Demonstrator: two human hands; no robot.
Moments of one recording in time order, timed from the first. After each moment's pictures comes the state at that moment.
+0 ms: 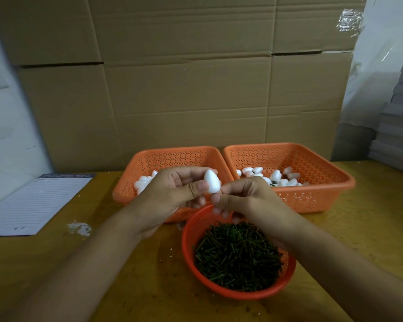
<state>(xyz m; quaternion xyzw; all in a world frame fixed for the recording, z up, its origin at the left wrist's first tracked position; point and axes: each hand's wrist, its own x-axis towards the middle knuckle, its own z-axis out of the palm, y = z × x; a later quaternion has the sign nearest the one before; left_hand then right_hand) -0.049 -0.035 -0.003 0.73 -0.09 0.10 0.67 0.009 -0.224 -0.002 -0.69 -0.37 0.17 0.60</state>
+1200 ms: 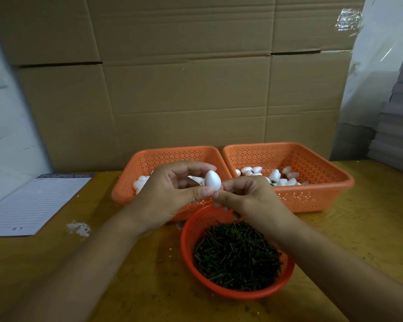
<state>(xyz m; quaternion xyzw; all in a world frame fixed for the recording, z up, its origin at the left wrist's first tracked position) -0.056 -0.041 0.003 0.76 -0.13 0.18 0.61 0.015 -0.218 -0.013 -0.70 -0.34 0.09 0.62</state>
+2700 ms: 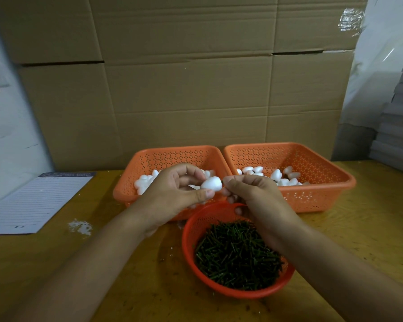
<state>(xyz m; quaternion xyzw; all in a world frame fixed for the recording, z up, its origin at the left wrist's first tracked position) -0.048 -0.039 -0.005 0.77 -0.04 0.14 0.62 0.013 -0.215 -0.012 -0.66 -0.21 0.14 0.71</state>
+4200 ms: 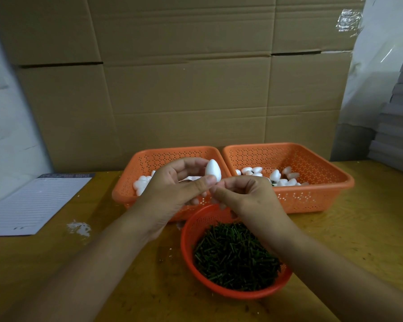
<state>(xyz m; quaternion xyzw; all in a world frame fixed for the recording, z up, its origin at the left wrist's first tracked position) -0.051 -0.048 -0.001 0.71 -0.04 0.17 0.68 0.003 -0.213 -0.011 -0.67 -0.31 0.05 0.67</state>
